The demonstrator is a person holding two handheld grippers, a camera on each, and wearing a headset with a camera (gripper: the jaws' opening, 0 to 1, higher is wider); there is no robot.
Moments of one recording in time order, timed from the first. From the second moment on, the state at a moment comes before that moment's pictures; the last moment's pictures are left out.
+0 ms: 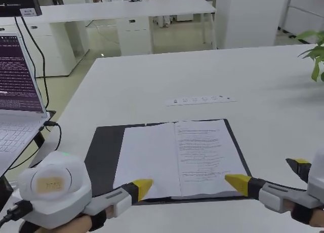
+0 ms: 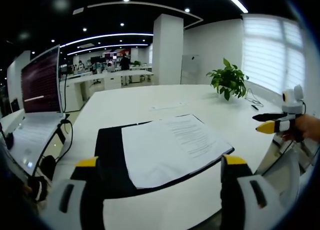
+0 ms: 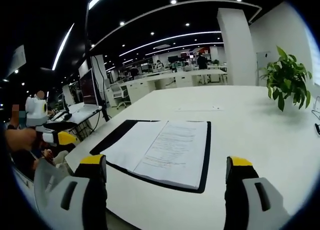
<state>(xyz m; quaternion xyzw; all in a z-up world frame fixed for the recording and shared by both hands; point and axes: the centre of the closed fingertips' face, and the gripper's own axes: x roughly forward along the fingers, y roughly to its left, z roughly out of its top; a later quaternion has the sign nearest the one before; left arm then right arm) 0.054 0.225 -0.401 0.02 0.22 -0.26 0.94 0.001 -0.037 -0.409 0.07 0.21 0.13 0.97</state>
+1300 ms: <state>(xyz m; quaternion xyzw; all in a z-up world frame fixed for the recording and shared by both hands) 0.089 0.007 -0.521 0.06 0.28 -0.38 0.88 -0.001 -0.071 -0.434 0.11 0.23 0.11 0.96</state>
